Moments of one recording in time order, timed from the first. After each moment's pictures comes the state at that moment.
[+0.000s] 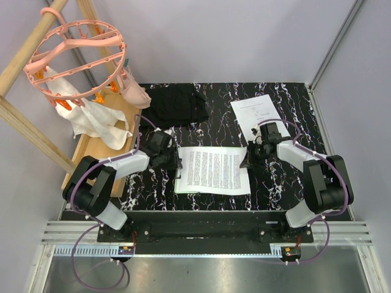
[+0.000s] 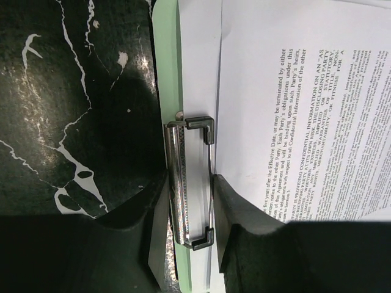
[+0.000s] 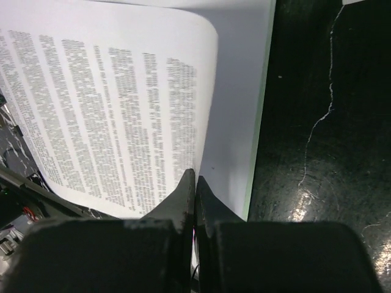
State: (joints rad) left arm -0.50 1.56 0.77 -0.20 0.14 -0.58; right arm 0.20 1.56 0.83 -0.42 -0.44 0.38
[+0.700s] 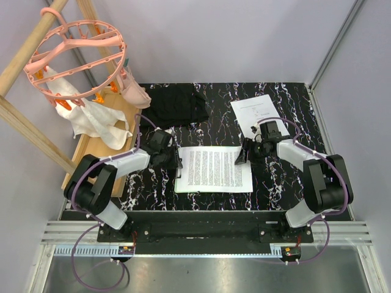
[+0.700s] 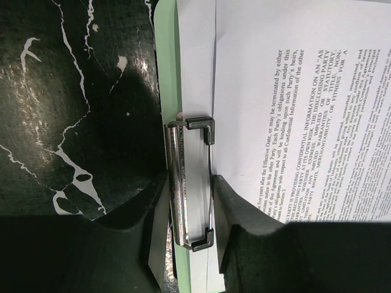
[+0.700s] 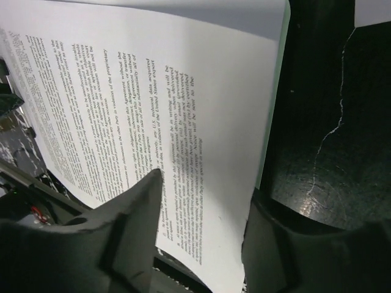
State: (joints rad) left arm -0.49 1.56 0.77 -0.20 0.15 -0.58; right arm 0.20 1.57 0.85 -0.39 -0.45 0.39
